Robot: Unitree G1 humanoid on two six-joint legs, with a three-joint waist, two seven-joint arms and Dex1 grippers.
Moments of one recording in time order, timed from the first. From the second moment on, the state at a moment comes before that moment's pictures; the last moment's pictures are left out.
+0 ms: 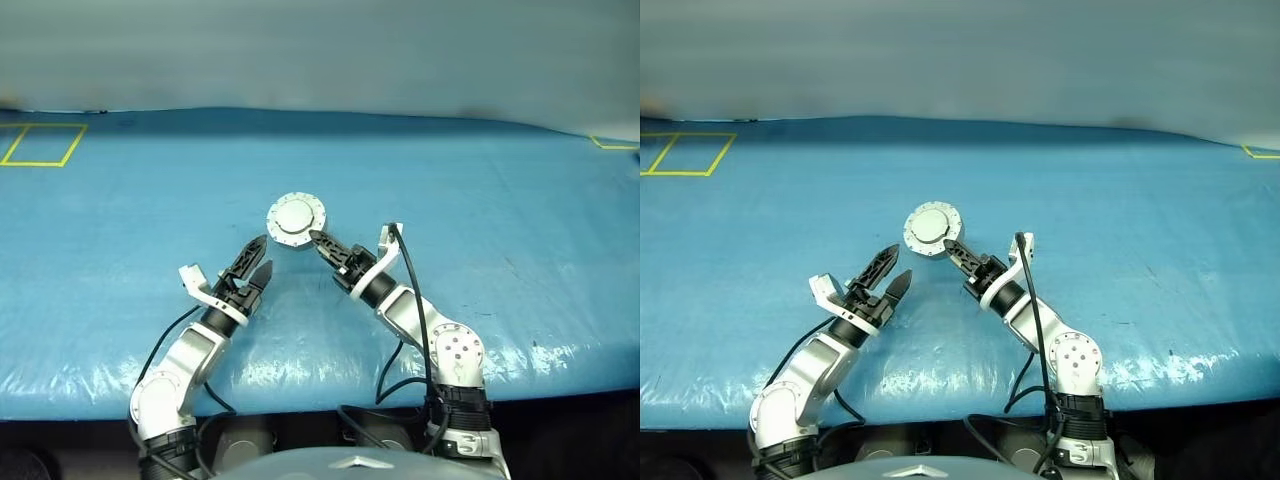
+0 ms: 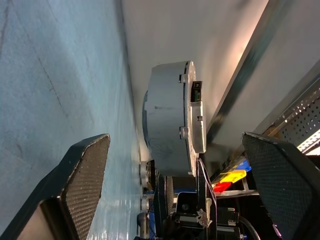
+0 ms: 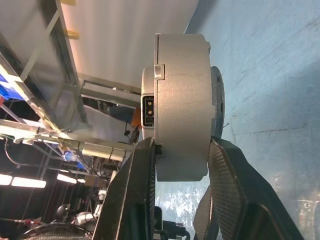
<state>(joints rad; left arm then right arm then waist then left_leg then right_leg) 0.07 -0.08 0.30 -0.17 -1.55 0.81 -0.07 -0.16 0.08 -0.08 -0.16 1.29 0.82 0.01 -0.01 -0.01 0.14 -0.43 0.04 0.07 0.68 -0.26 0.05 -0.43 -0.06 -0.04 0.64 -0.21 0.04</state>
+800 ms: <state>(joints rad) 0.05 -0.07 0.24 -0.09 -1.60 0.71 -0.15 -0.08 0.07 0.04 -0.21 1.37 0.88 -0.06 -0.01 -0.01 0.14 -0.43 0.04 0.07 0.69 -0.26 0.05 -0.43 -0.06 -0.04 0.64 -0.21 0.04</state>
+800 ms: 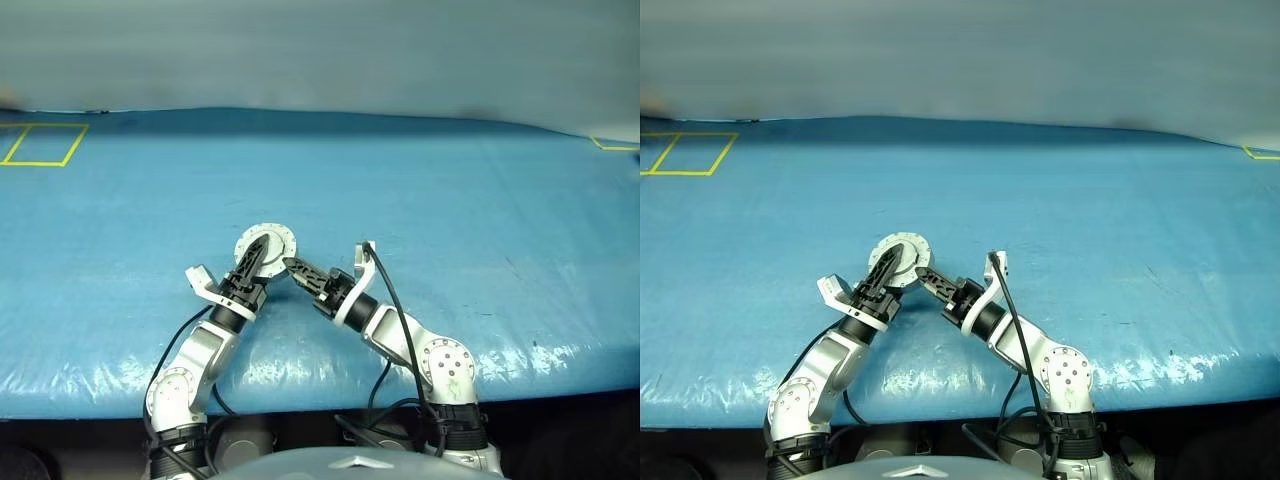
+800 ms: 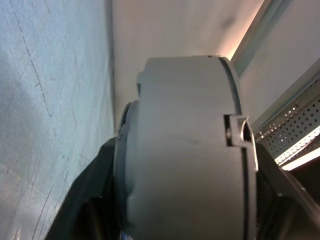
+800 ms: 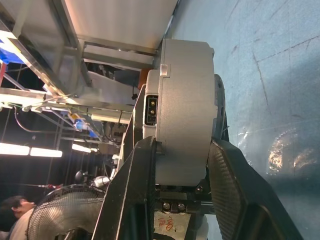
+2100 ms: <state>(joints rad) -0.96 0.16 0.40 1.16 -0.76 0.32 -0.27 0.15 -0.19 0.37 -0.18 -0.07 0.02 0.06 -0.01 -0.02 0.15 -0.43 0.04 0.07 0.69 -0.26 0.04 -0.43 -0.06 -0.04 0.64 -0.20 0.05</state>
